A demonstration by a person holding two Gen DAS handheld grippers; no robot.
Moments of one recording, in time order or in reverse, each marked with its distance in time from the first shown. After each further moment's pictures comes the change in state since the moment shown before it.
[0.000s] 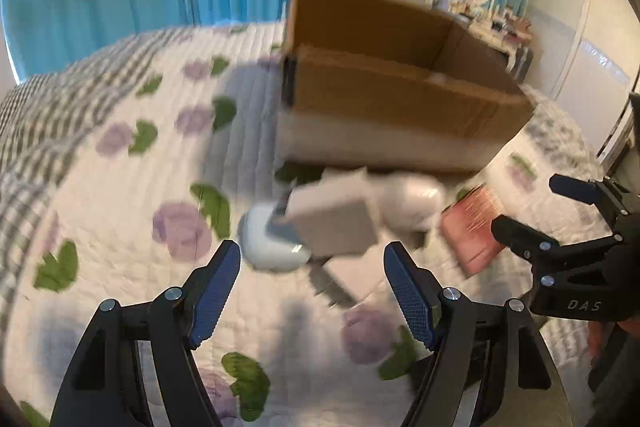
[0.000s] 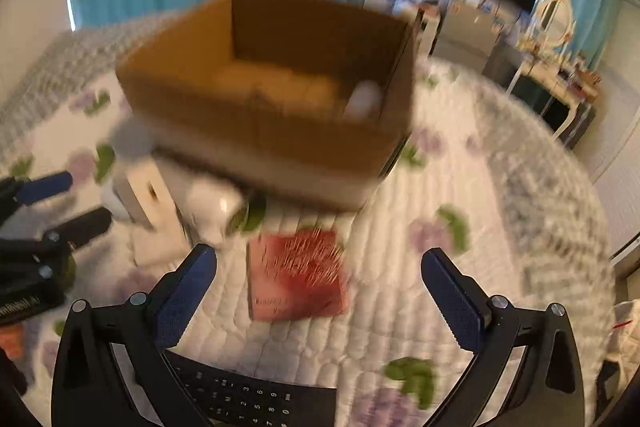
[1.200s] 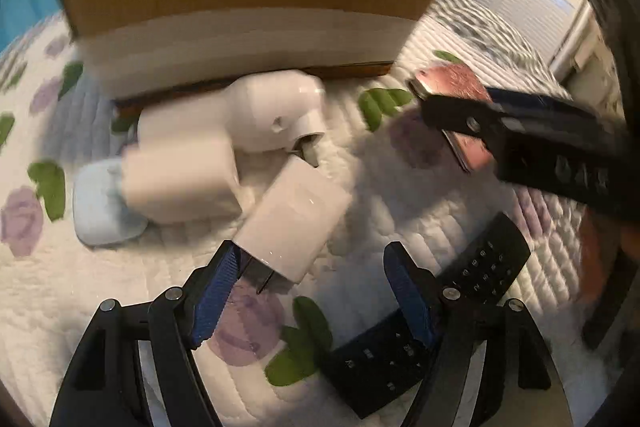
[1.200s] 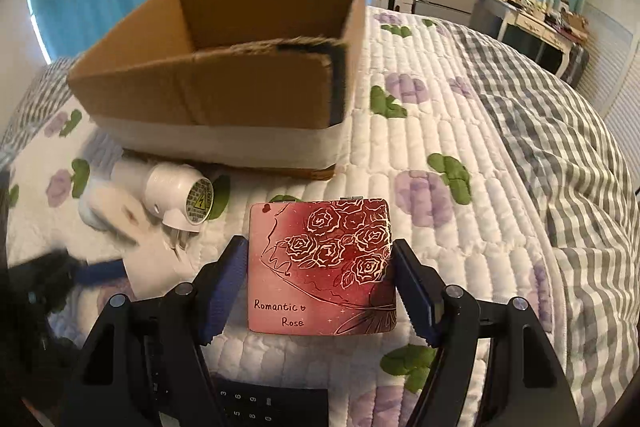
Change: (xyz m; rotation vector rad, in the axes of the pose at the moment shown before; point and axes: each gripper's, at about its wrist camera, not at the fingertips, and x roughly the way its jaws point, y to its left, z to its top) left arm 0.042 -0.077 -0.026 0.239 0.165 -0.205; right arm 0.008 -0.037 -0.018 0.185 0.017 0.029
